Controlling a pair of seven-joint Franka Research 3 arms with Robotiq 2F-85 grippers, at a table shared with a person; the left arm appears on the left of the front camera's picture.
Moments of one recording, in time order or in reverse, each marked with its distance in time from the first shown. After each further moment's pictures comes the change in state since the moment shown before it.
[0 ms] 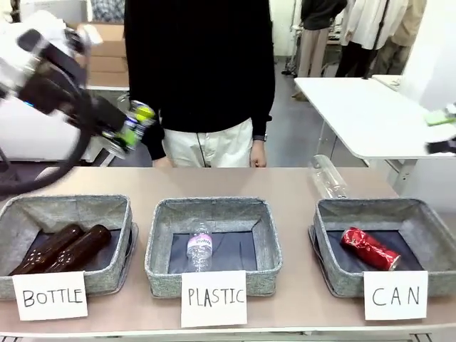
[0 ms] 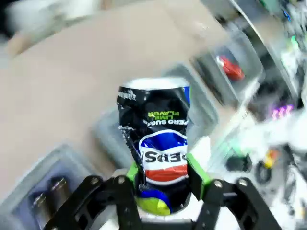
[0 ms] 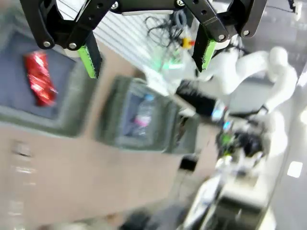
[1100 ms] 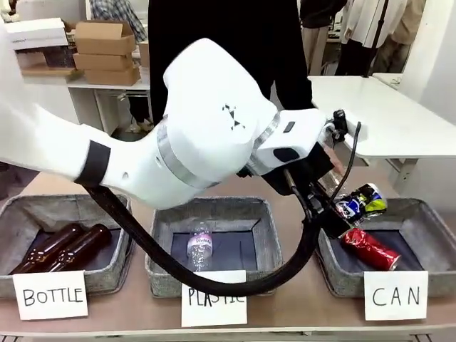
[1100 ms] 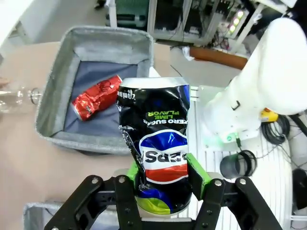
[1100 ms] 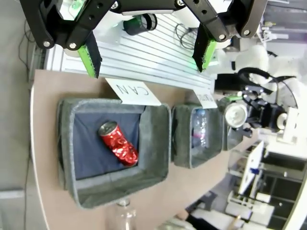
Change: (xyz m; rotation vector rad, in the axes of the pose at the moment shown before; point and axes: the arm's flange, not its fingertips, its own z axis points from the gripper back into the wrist) left arm 0.046 -0.207 -0.268 -0.270 0.048 -0.702; right arm -0.132 -0.042 0.108 -0.228 -0.098 -0.096
